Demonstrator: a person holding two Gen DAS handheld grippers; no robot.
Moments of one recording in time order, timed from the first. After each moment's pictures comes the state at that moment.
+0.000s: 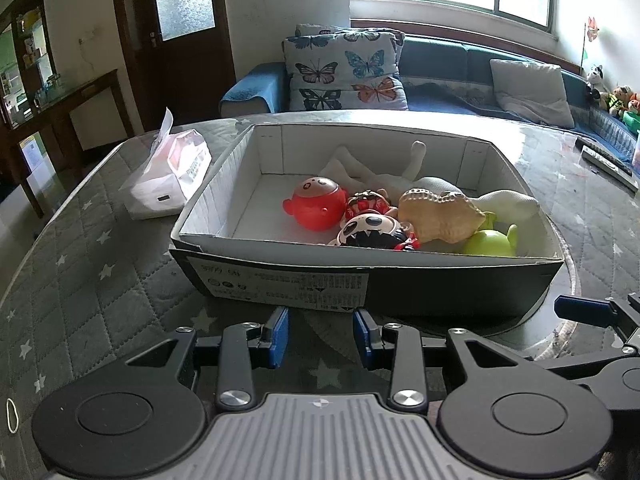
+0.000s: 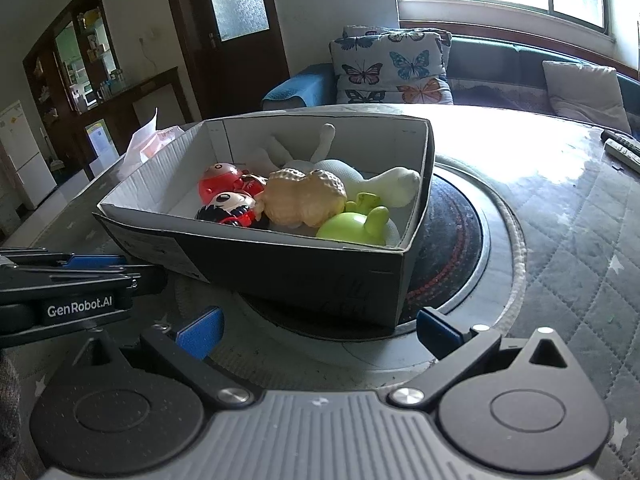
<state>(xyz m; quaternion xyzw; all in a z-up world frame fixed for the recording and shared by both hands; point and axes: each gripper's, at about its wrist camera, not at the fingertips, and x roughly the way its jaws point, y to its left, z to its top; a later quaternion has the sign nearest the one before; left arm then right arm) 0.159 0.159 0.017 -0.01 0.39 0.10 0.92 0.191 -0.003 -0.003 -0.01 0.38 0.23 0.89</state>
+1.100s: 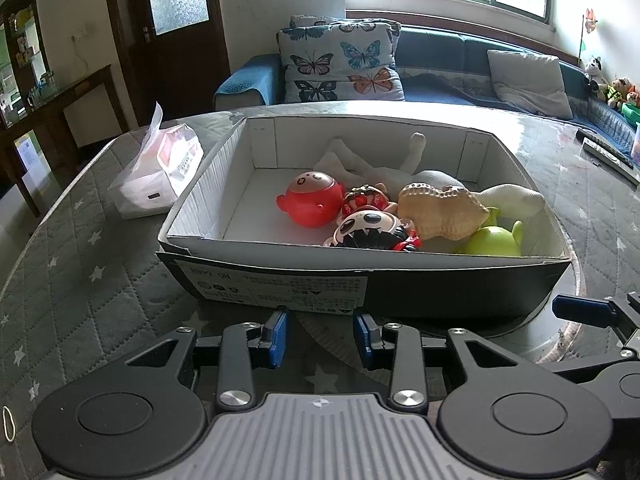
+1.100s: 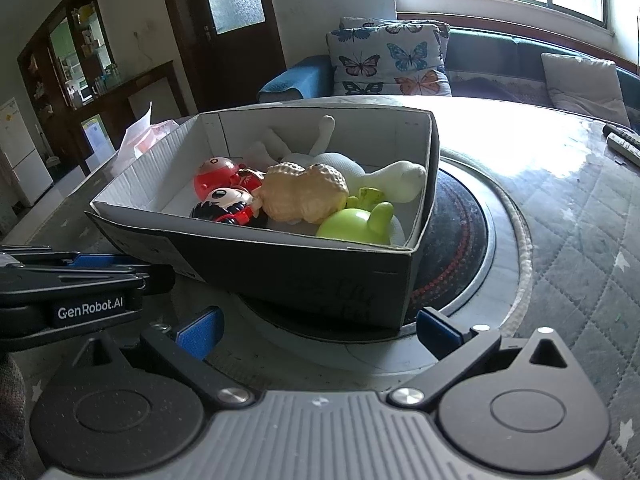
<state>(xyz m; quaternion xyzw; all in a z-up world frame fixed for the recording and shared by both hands) 0.170 0.161 0.011 -0.01 0.40 0.10 0.91 0.198 0.002 -0.008 -0.01 0.39 0.23 0.89</state>
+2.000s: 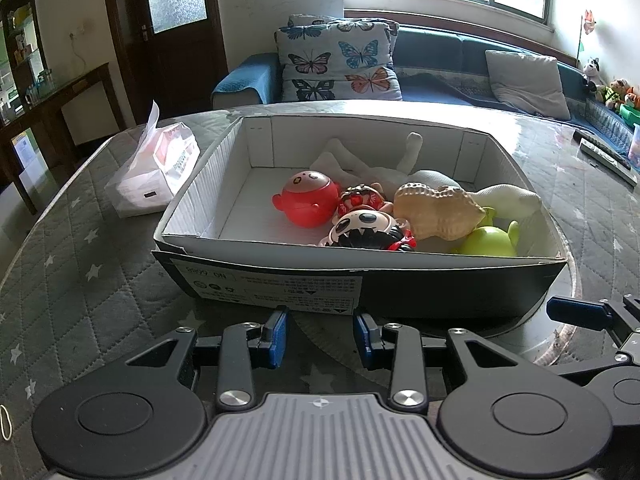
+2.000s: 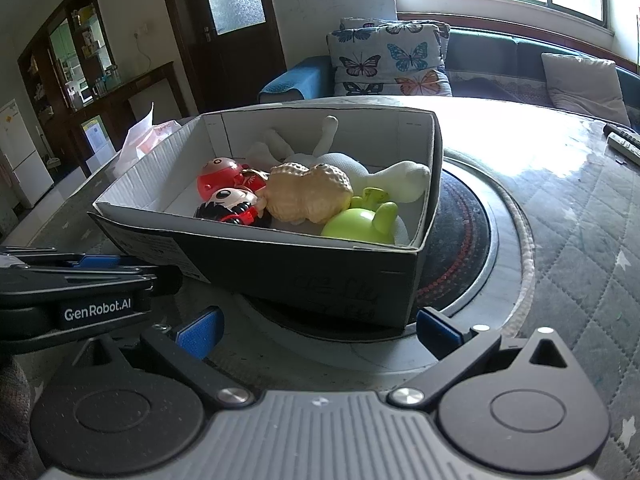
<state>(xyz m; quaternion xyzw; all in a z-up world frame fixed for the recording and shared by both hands) 0.170 0.159 0.011 -0.01 0.40 0.09 0.91 0.196 0.004 -0.007 -0.01 0.39 0.23 0.89</state>
